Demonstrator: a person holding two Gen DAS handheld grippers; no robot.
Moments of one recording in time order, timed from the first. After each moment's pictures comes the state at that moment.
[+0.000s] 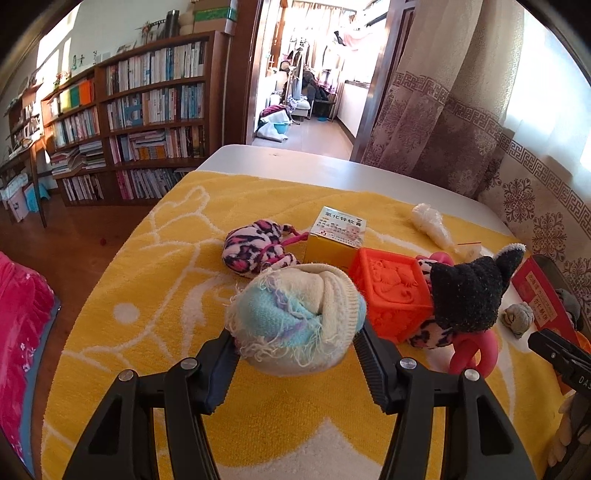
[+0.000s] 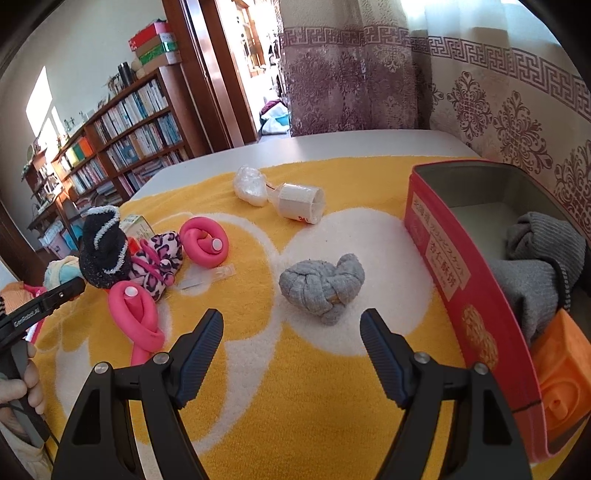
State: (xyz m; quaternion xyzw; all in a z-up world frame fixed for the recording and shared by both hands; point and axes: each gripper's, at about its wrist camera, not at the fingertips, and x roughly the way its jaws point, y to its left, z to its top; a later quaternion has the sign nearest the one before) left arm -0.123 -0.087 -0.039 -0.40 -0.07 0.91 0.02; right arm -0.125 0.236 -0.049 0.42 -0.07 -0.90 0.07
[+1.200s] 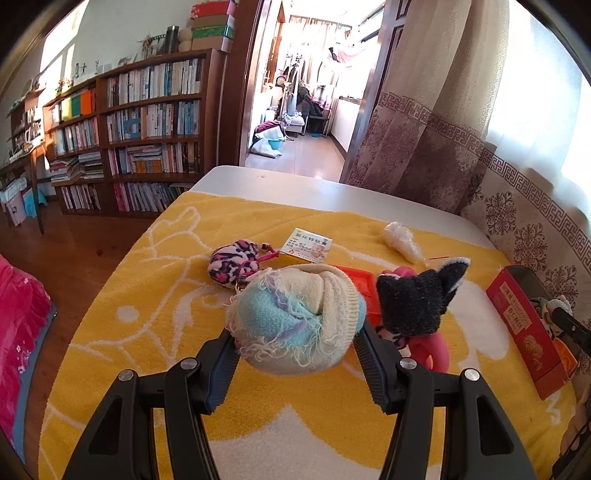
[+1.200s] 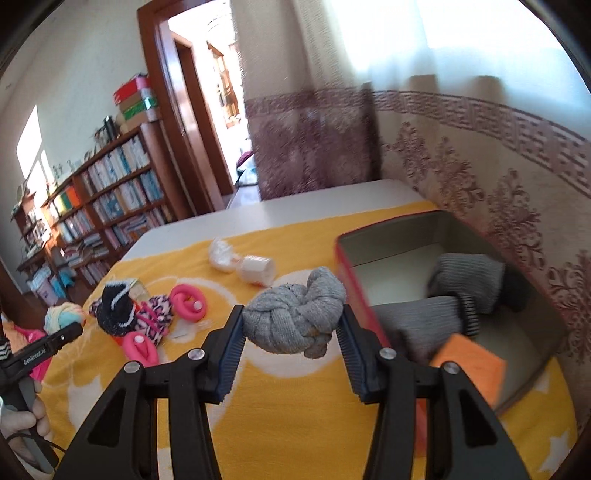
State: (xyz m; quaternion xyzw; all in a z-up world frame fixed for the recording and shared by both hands) left arm -0.098 -0.065 -0.008 -0.37 -0.08 0.93 0.04; right arm -0.073 0.294 0.013 0.31 -0.10 -0.94 0.01
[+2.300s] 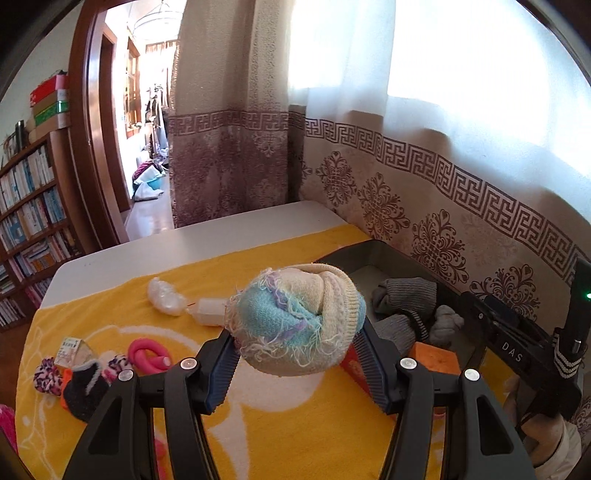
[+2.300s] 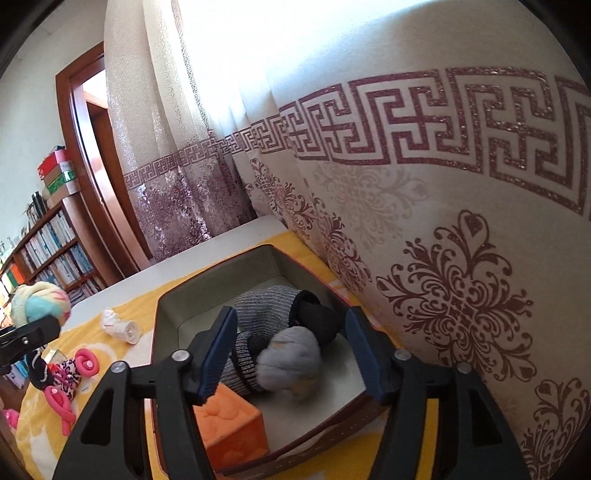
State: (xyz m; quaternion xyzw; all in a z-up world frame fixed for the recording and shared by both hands) left arm -0.112 0.215 0.050 -0.34 0.05 0.91 0.25; right arm -0.035 0.443 -0.002 0.24 -0.16 -0.95 -0.14
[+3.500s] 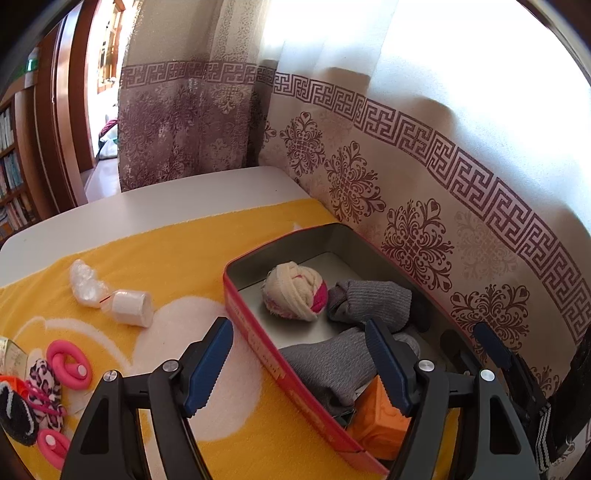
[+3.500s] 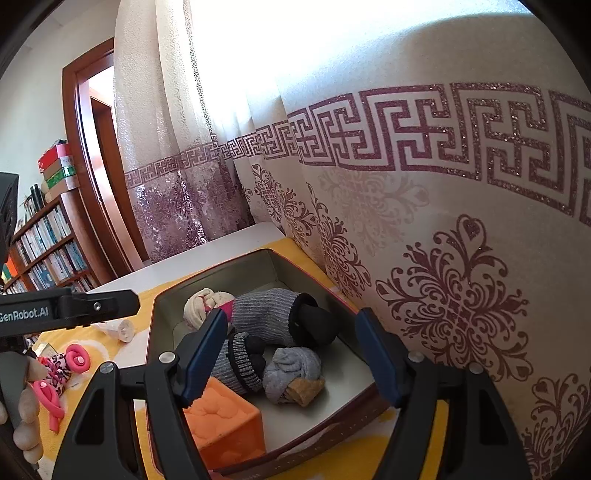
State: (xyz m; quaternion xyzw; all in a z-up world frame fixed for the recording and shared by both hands) left arm -0.161 0.261 0.024 -0.42 0.01 0.86 0.29; right arm -0.034 0.431 0.000 0.23 -0.13 -0.95 -0.15
